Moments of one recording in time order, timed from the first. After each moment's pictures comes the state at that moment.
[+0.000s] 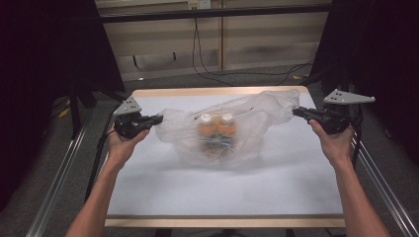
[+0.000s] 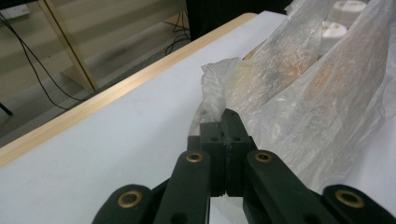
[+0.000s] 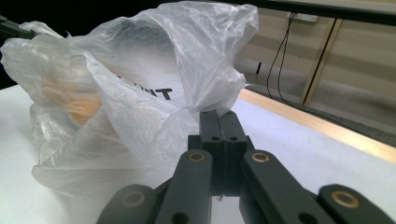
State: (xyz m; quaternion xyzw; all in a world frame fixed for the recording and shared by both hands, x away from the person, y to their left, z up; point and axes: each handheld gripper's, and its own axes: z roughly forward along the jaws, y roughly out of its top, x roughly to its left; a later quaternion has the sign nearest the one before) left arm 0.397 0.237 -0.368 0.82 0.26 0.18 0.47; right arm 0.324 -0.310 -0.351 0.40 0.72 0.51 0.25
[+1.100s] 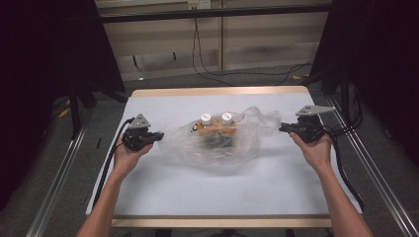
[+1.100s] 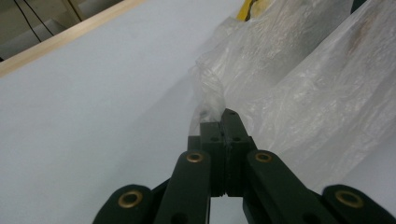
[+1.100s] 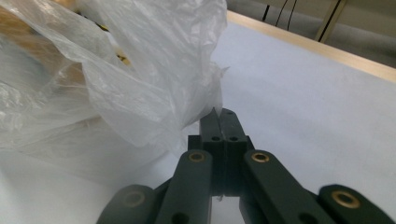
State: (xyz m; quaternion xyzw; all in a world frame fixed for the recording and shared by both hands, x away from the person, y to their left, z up) left arm 0.403 0.238 -0.434 0.86 0.28 0.16 0.39; right arm 0.351 -0.286 -0.418 0.42 0.78 0.42 0.21
